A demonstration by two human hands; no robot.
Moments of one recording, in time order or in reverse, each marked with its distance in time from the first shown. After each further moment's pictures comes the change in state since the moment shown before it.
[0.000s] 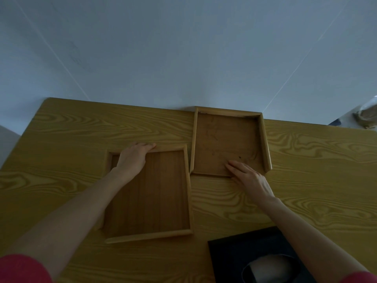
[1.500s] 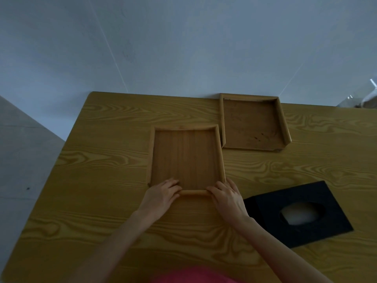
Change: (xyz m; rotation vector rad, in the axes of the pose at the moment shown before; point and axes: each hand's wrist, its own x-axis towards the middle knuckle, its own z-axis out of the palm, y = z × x) left_hand -0.179 -0.046 0.032 -0.107 -0.121 0.275; right_hand -0.073 -0.209 0.047 -0.026 0.036 0.086
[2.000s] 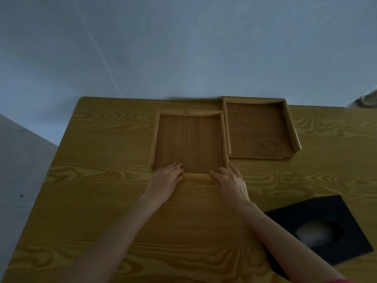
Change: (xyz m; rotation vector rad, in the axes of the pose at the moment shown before) left_hand 0.081 -0.025 -0.026 -0.025 0.010 0.003; right_hand 0.079 0.014 0.004 -0.029 0.010 0.065
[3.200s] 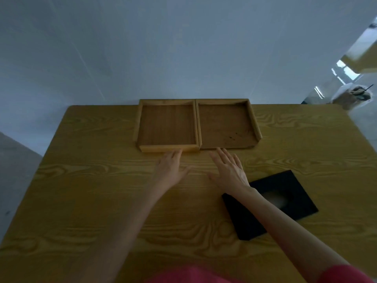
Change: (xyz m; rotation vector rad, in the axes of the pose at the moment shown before) left_hand -0.020 0.113 -0.020 -0.044 -0.001 -0.135; right_hand -0.054 0.032 -0.080 0.062 -0.234 0.172
